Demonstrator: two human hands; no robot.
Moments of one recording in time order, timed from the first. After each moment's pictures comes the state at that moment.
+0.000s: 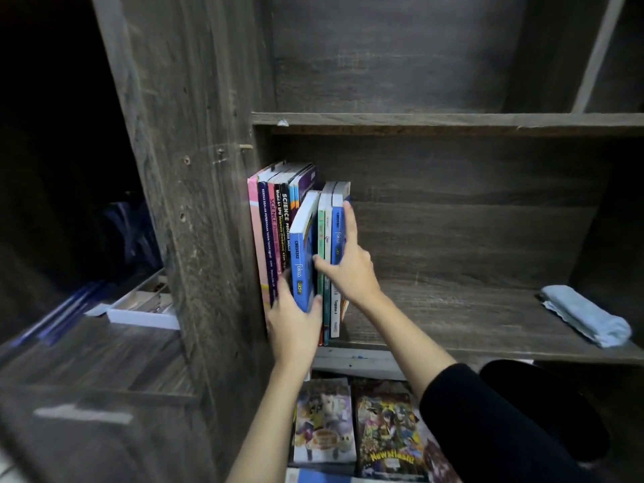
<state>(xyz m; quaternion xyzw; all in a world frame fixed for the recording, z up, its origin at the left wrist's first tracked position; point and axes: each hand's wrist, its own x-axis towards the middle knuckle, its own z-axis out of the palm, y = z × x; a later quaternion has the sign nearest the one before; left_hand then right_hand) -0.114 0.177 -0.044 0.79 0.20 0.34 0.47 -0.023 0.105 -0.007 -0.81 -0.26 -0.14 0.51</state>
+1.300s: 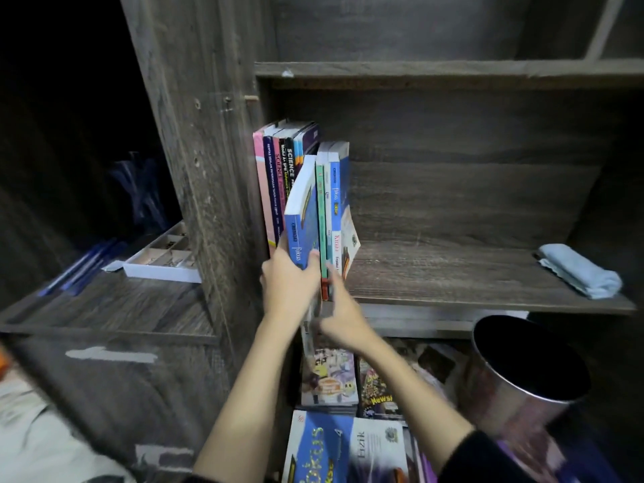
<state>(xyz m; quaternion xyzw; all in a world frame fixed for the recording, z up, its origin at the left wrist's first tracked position) -0.152 0.186 -0.024 0.80 0.17 0.32 0.47 -0.110 0.103 -0.095 -0.82 -0.26 0.07 0.51</state>
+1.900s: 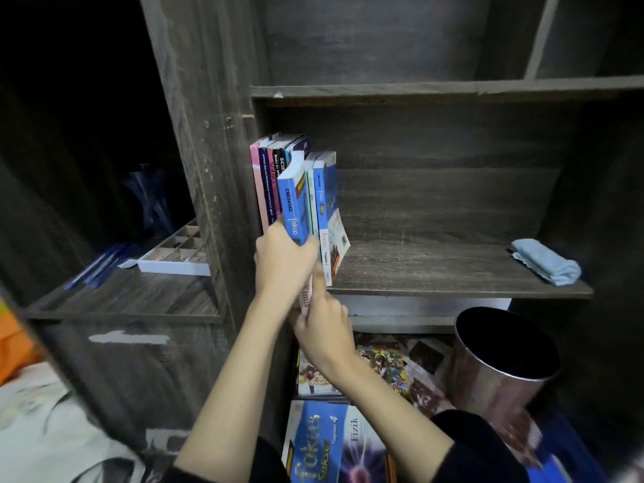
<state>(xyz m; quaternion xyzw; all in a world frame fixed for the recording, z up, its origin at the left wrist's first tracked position) -0.209 0.160 0.028 0.82 0.12 0.33 0.45 -0.212 0.092 -0.052 -0.90 -0.23 -0.13 0.36</state>
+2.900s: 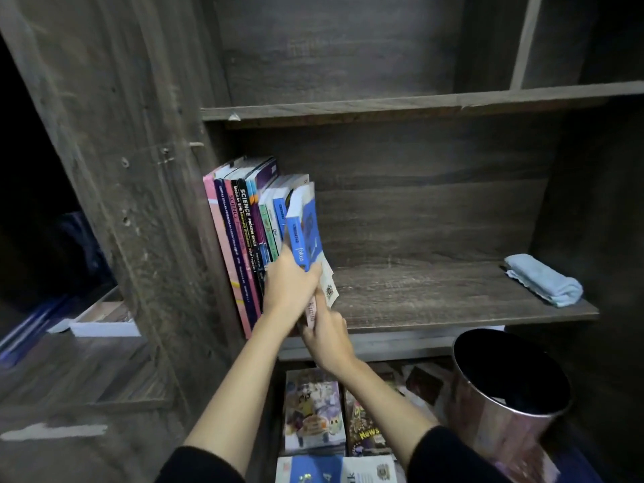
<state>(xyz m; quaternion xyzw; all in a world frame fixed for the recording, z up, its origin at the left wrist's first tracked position) -0.095 0.158 0.001 0.86 0.09 0.27 0.42 -0.086 0.085 -0.088 -0.88 -0.20 -0.10 0.43</state>
